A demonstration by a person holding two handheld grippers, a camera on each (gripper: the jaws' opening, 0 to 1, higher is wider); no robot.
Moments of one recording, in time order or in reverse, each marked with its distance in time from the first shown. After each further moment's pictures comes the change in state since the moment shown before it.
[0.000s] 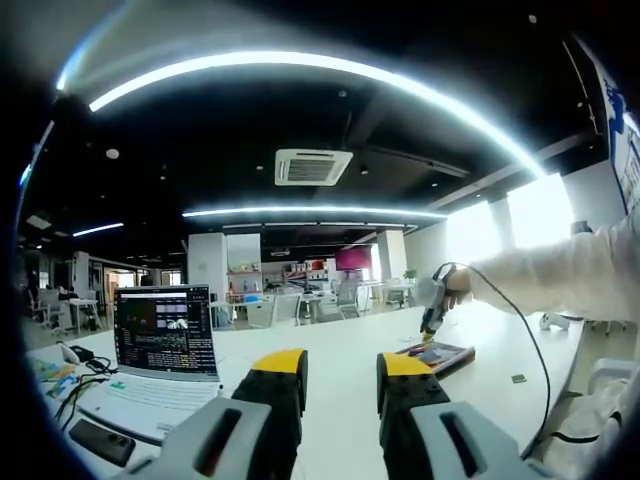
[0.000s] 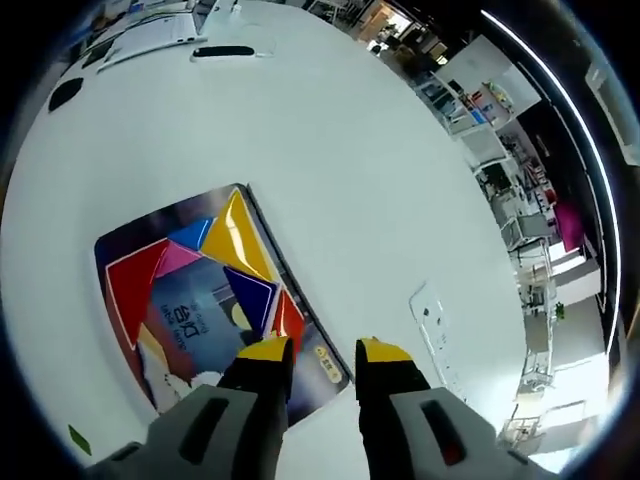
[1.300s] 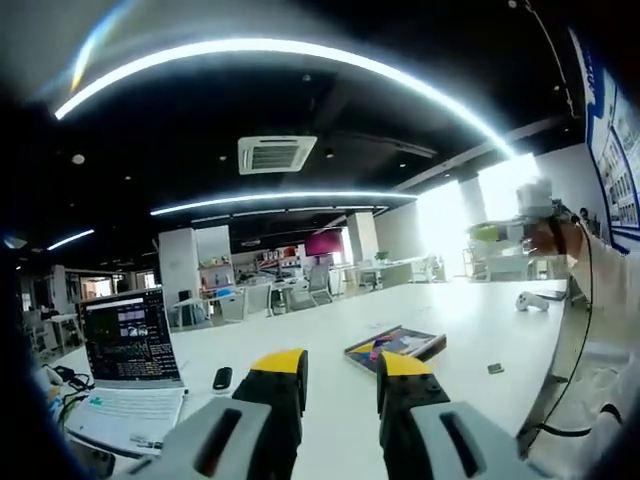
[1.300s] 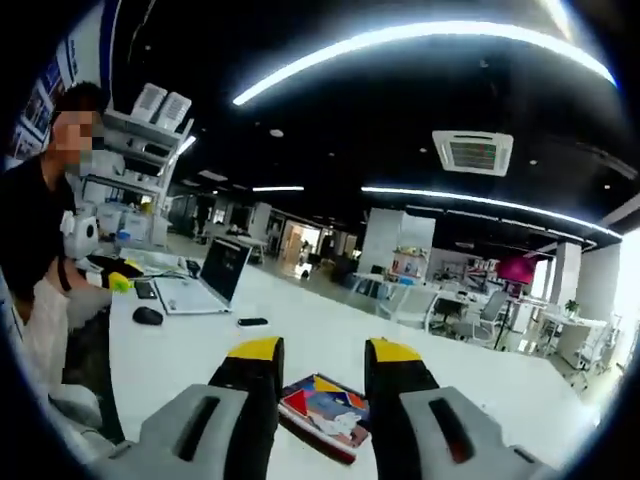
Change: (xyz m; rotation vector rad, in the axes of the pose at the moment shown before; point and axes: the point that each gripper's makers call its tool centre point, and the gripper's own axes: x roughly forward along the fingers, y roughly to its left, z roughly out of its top) left arm 0.031 -0.067 -0.004 0.072 0.077 -0.131; right arm -0.337 0.108 -0.062 0.421 -1.095 -0.196
